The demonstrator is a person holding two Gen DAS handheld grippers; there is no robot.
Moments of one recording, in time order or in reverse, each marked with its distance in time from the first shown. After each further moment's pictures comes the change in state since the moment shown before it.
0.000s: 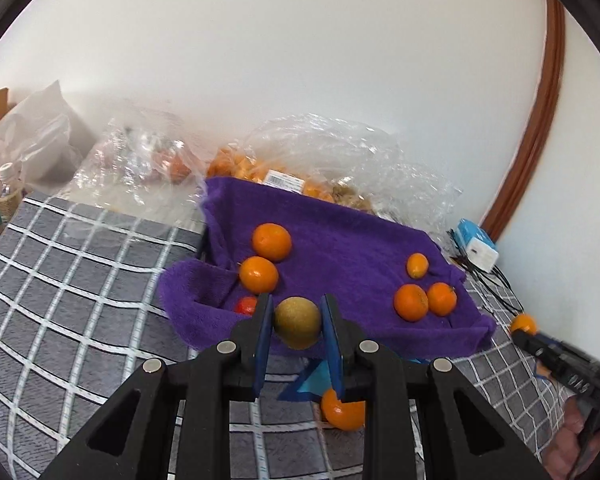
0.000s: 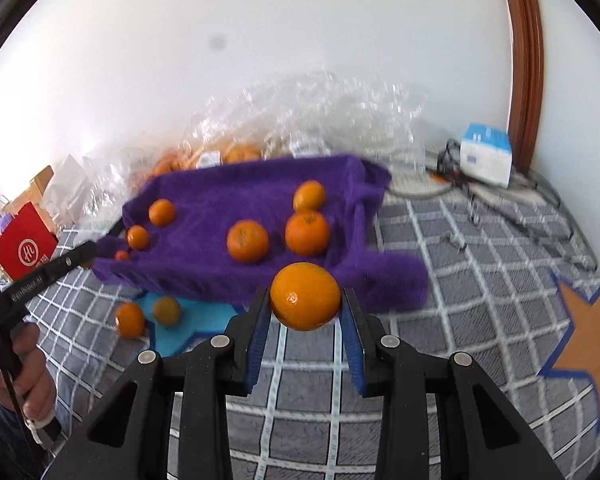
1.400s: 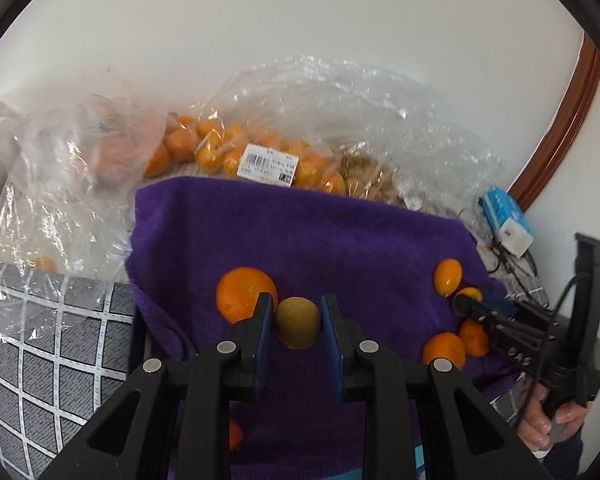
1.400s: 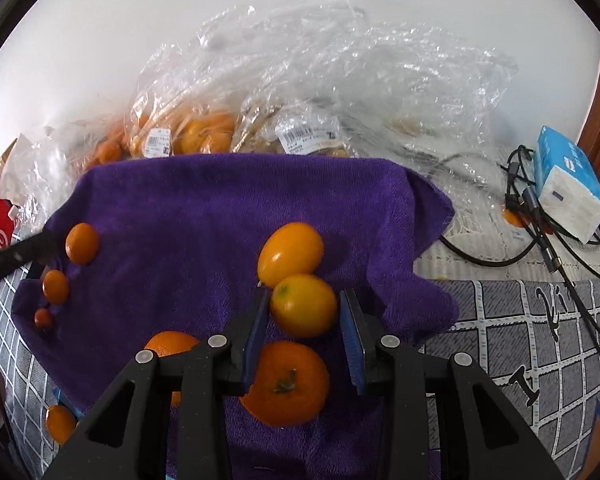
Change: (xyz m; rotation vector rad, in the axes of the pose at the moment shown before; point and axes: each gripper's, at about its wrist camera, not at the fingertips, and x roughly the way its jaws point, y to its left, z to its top) left arm 0.118 -0.021 0.067 0.076 0.300 0.033; right arm 0.163 -0.006 0.074 -0.071 0.221 0.011
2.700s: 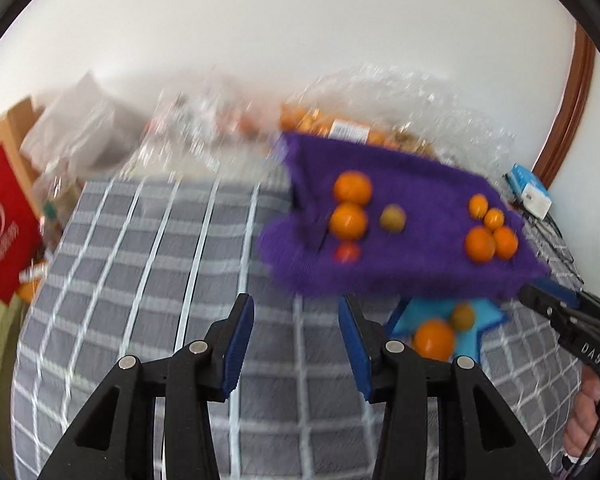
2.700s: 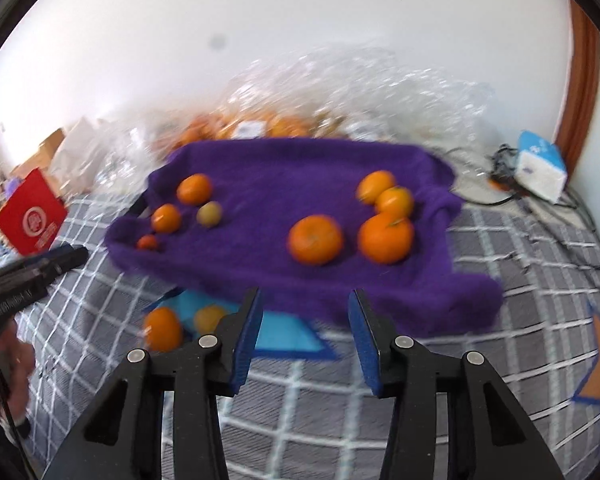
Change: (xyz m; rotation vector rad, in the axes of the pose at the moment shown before) left arm -0.102 0.057 -0.102 -0.025 -0.052 0.166; right arm -0.098 0.079 -0.092 -0.029 -0.075 0.069
